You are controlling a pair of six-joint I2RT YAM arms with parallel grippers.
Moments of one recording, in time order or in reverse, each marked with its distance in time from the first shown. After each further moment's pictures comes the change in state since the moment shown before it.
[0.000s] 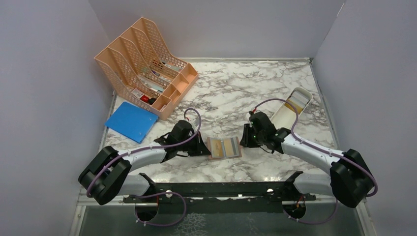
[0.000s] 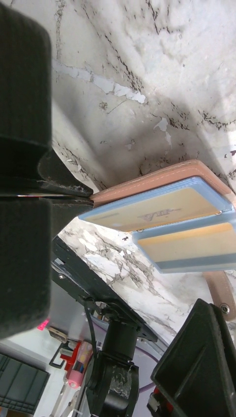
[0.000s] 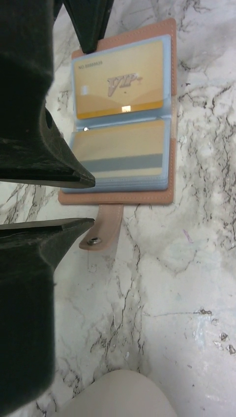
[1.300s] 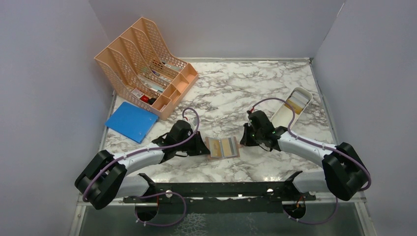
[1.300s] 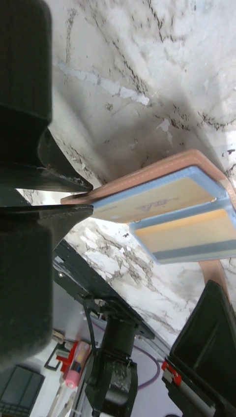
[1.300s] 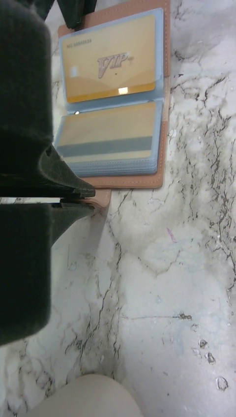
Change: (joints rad) left arm 0.000 -0.056 0.000 -0.051 -0.028 0.000; right arm -0.031 0.090 0.004 0.060 -0.031 -0.051
